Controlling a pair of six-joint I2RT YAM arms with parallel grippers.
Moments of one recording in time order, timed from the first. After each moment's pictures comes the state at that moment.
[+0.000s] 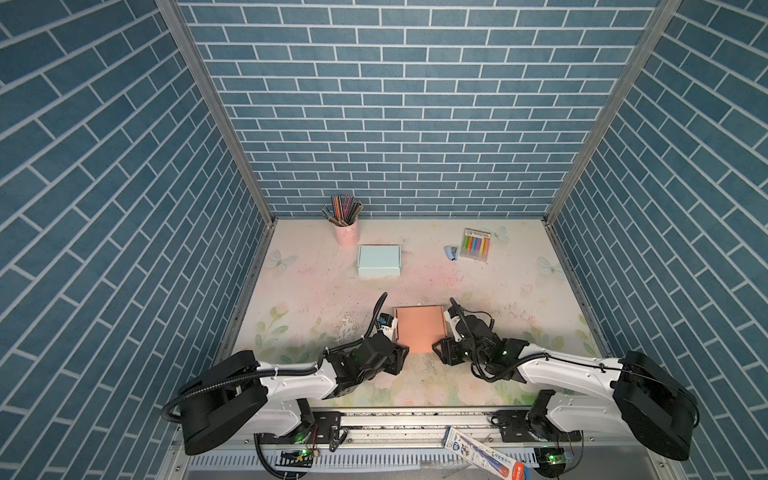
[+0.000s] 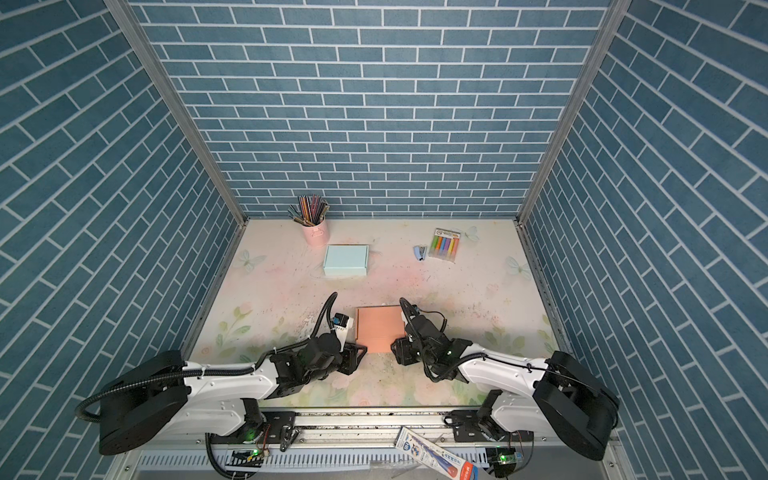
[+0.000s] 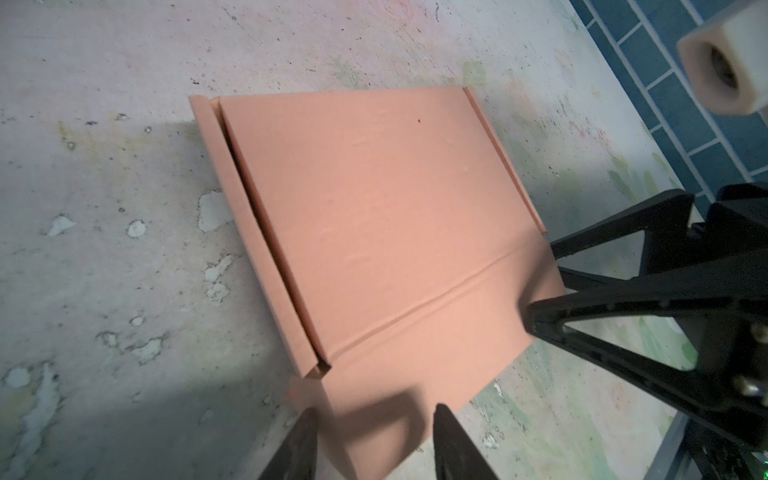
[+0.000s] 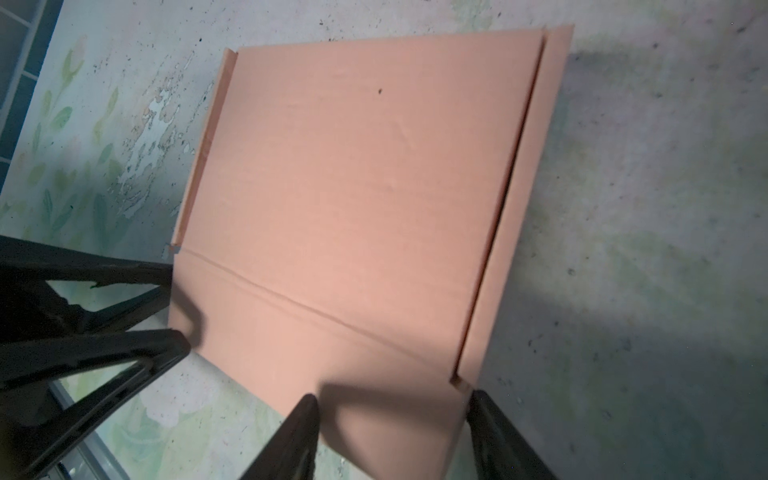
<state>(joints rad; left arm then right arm) -1.04 1.27 0.32 0.28 -0.14 -0.70 0.94 1.22 0.43 -0.04 -0.02 0.63</state>
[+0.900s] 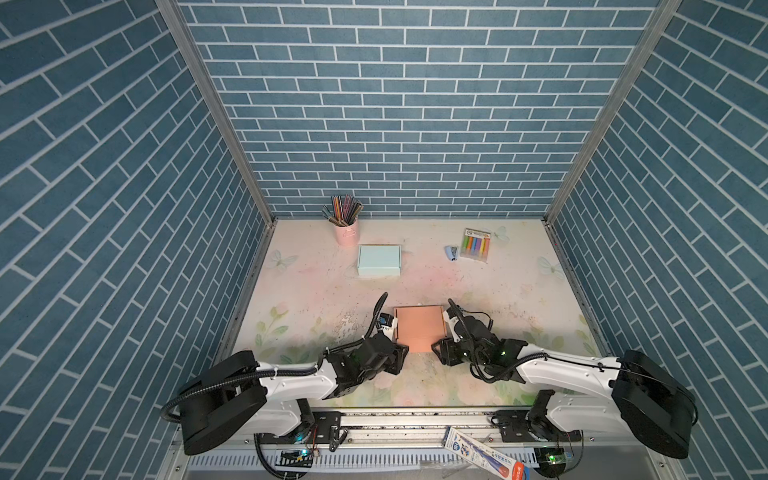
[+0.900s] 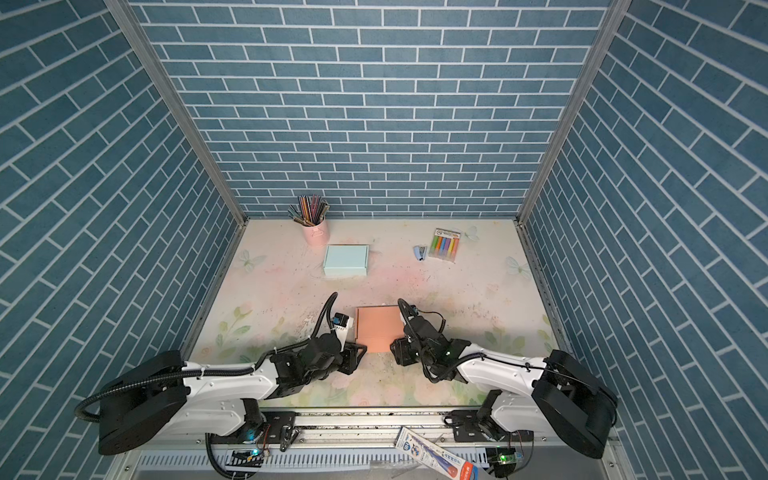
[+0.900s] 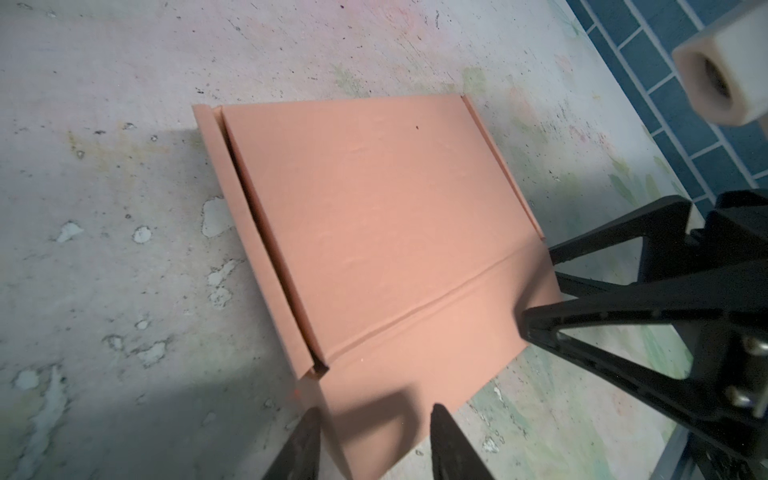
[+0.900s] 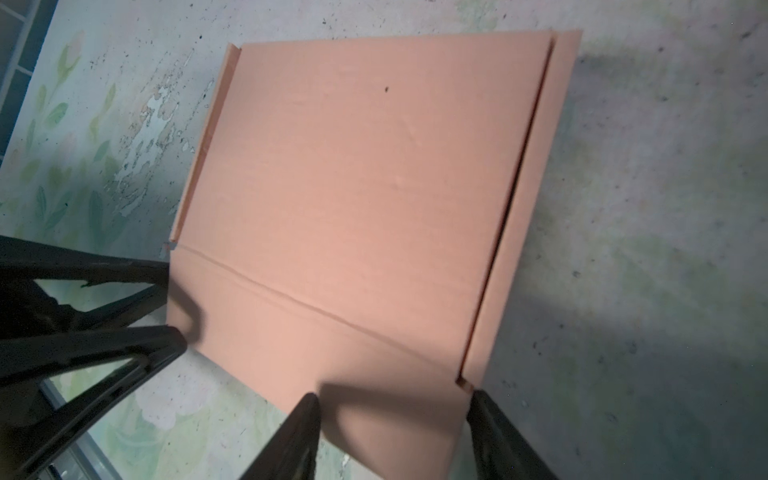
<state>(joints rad) -1.05 1.26 0.32 0.27 -0.16 -0.69 0.96 1.24 0.43 -0.03 0.00 0.63</state>
